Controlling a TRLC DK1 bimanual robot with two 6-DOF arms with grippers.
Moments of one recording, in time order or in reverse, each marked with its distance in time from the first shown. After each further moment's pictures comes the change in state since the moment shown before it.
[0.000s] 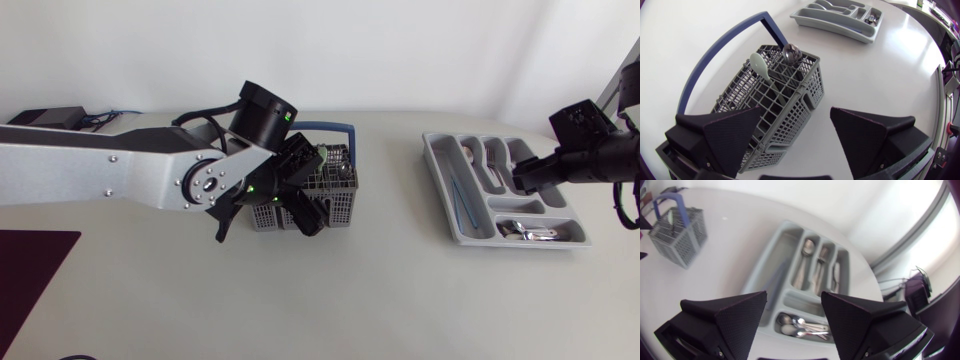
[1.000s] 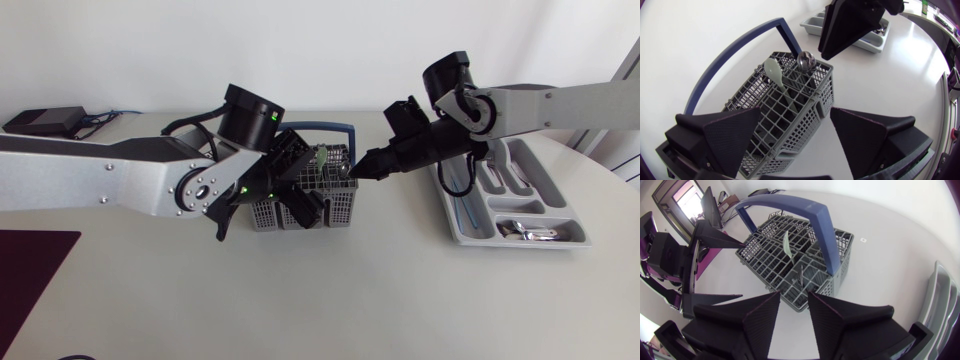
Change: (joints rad) left arm 0.032 -0.009 -0.053 0.139 0.000 -0.001; right arm 0.496 0.473 0.322 -0.009 -0.504 0.332
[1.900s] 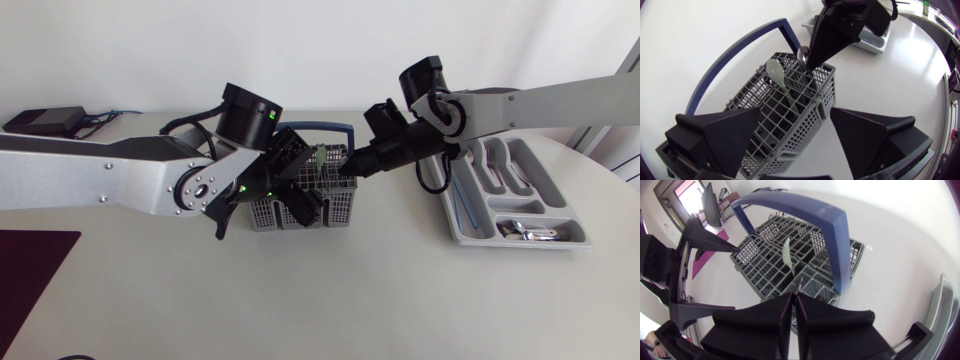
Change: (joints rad) left arm 0.007 0.000 0.000 0.007 0.000 0.000; right arm 0.049 0.079 0.061 0.056 0.035 0.005
